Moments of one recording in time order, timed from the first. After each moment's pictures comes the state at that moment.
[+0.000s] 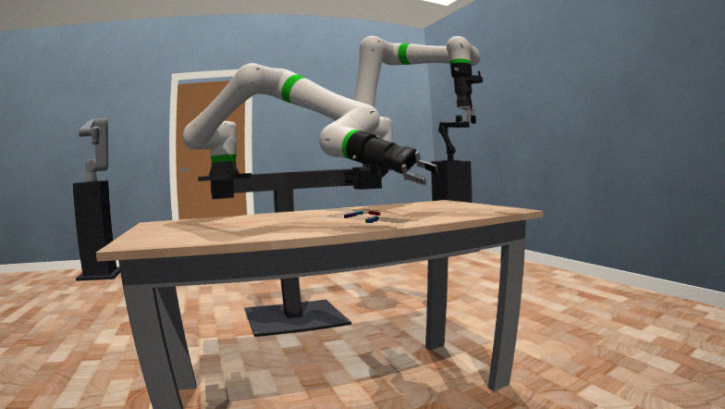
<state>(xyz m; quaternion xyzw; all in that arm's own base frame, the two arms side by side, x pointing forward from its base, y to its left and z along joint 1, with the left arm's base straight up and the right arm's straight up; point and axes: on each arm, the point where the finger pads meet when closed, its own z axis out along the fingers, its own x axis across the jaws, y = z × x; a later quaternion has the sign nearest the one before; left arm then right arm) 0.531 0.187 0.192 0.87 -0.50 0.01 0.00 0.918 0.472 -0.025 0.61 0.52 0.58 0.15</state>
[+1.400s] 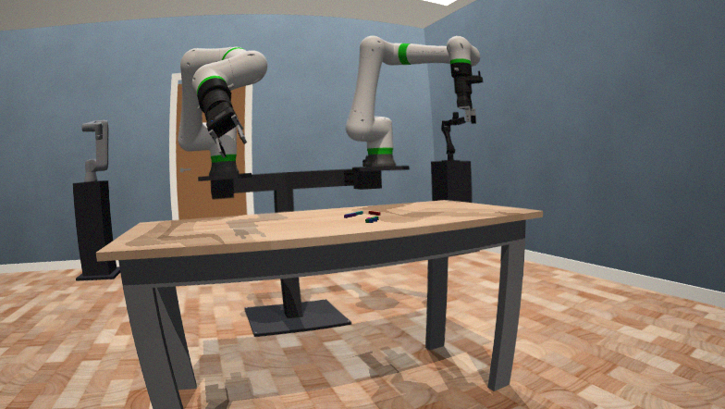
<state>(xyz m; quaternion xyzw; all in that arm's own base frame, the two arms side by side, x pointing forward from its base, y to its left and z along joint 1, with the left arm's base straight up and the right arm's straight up) 0.531 0.187 0.192 0.87 -0.50 0.01 0.00 0.943 -0.043 0.066 0.76 0.46 0.41 0.17</state>
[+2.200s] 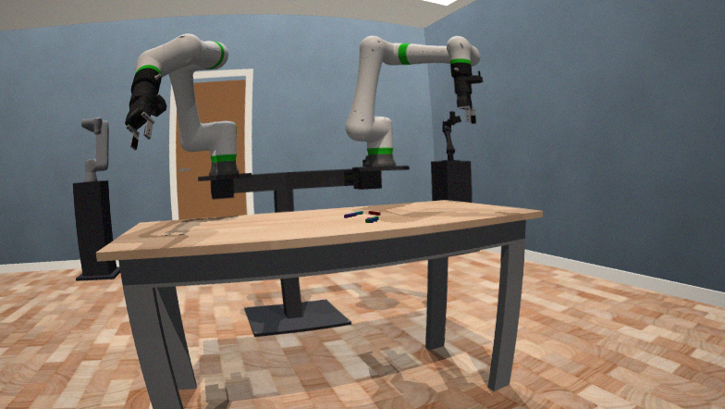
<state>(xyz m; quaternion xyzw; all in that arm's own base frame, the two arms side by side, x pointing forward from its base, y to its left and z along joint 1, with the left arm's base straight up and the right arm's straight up) 0.531 0.187 0.192 0.87 -0.50 0.01 0.00 0.809 -0.292 0.111 0.84 0.40 0.31 0.16</state>
